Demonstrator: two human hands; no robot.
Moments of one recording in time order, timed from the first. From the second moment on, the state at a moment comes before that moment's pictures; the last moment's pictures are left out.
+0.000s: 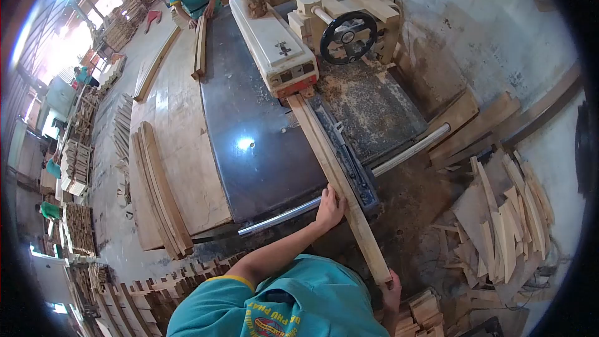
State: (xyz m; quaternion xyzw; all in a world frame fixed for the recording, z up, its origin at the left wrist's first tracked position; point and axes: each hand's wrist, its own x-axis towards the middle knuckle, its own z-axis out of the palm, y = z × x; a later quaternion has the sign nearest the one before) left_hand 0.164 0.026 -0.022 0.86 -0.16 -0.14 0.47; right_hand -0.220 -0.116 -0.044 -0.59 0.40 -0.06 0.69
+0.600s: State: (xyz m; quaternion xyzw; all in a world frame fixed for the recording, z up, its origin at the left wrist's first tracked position) left_hand 0.144 0.059 -0.029 0.81 -0.05 -0.16 0.56; right_hand -0.237 -0.129 -0.035 -0.29 0.50 -0.03 0.82
